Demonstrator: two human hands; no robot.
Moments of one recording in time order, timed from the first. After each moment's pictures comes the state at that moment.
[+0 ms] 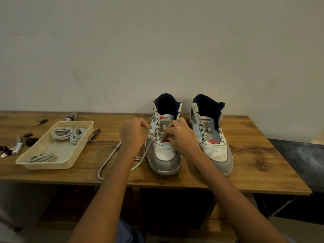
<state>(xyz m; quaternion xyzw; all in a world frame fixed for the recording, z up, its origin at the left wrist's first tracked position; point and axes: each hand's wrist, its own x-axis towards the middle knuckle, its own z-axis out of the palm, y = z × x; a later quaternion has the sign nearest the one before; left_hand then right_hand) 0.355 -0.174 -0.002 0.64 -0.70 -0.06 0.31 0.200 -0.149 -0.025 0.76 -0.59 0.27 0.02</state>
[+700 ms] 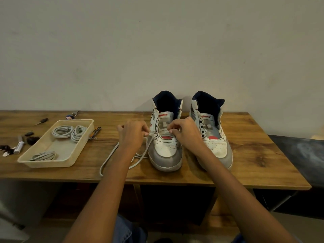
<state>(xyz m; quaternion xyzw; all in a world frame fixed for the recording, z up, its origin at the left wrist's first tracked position) 0.363 -0.175 -0.013 0.62 -0.74 -0.06 0.24 0.189 -0.156 -0.029 0.70 -0.63 0.33 -0.10</state>
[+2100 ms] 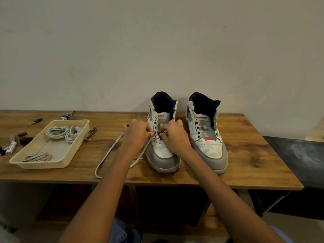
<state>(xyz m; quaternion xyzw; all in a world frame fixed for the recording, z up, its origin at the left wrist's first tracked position) 0.345 -0.178 -0.012 0.60 -0.78 -0.04 0.18 0.212 -0.150 -0.027 0.72 -0.65 0.25 -0.04</state>
